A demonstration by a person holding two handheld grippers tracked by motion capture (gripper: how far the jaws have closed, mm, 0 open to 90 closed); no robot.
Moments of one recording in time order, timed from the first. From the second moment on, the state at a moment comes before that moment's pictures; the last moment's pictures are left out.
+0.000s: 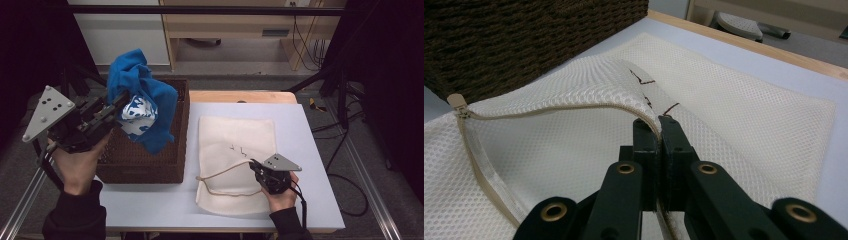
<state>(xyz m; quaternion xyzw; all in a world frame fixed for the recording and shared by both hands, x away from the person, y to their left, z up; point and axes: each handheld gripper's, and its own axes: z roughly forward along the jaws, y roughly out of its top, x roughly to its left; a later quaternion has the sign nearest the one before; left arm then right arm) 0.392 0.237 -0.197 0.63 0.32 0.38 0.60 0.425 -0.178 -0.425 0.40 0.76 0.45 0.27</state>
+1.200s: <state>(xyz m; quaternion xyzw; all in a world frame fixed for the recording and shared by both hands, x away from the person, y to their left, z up) 0.350 0.113 -0.276 0.73 0.21 0.20 0.63 0.430 -0.180 -0.426 0.40 0.75 0.45 0.26</state>
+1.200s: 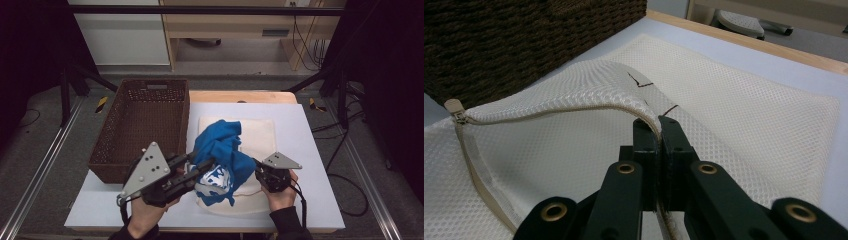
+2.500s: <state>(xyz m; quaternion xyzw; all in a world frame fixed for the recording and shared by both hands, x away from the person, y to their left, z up) 0.419 0.008 -0.459 0.86 0.28 0.06 0.42 0.426 -0.181 -0.423 0.40 0.74 0.47 0.27</state>
